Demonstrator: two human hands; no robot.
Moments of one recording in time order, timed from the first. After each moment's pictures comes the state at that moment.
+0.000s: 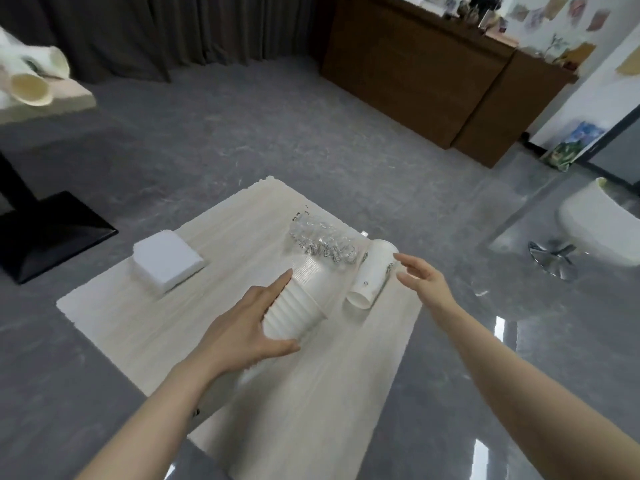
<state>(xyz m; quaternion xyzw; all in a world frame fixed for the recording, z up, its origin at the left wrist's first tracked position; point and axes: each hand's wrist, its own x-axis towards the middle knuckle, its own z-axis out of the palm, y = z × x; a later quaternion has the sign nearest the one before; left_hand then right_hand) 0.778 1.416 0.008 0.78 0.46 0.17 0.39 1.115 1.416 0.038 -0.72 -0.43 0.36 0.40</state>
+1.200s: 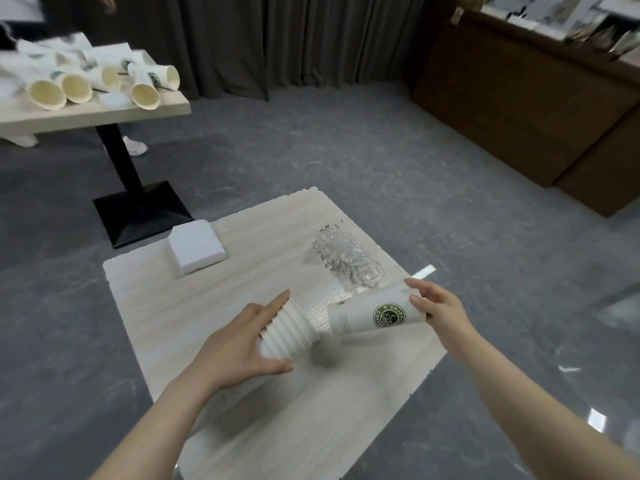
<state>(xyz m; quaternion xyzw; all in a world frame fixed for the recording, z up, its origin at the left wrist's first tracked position) 0.831 1.386 -0.007 0.73 0.58 0.15 0.32 1.187 1.473 -0.005 -0.60 -0.44 0.52 0.42</state>
